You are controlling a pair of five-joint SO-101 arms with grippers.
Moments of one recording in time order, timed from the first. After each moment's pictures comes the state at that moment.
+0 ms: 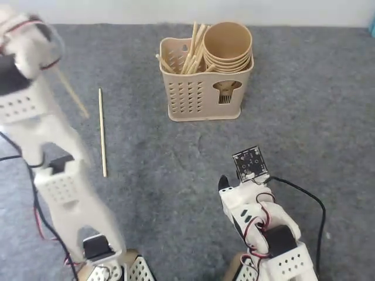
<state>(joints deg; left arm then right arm) -22.2 32.7 -93.4 98.7 21.1 -26.0 -103.1 95.0 59.0 -2.2</state>
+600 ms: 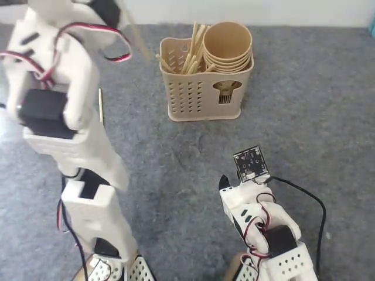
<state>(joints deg) 3.3 20.2 -94.5 76.7 20.8 -26.1 -103.1 95.0 59.0 -2.2</state>
